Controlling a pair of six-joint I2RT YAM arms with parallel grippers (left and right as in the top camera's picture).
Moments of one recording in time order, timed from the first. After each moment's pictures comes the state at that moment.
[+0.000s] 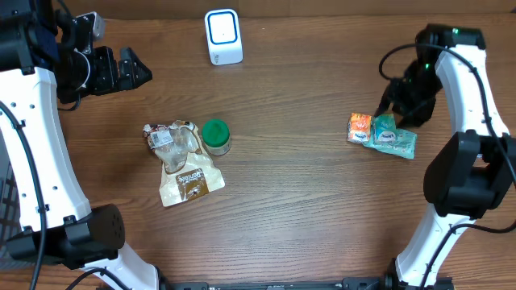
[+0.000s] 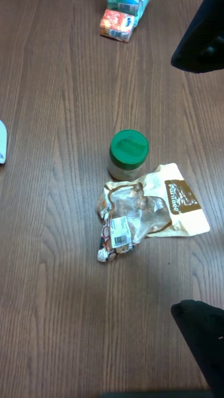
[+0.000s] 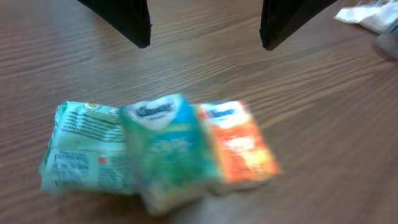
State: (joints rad) left arm 0.22 1.87 2.31 -1.66 0.30 0.03; right arm -0.12 2.12 1.99 -1.55 -0.19 0.33
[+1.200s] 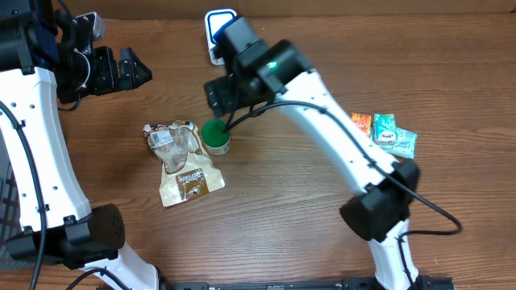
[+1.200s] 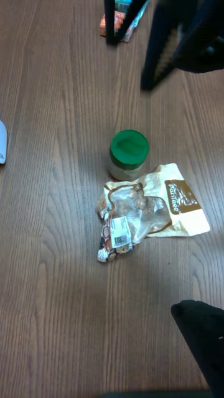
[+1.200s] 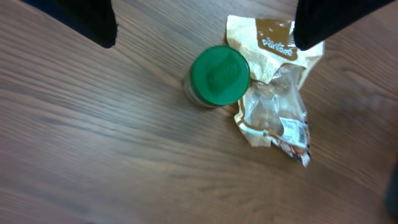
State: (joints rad) left arm 0.22 1.87 2.31 -1.66 0.30 0.03; right arm 0.70 2.18 2.30 -1.22 -0.07 0.28
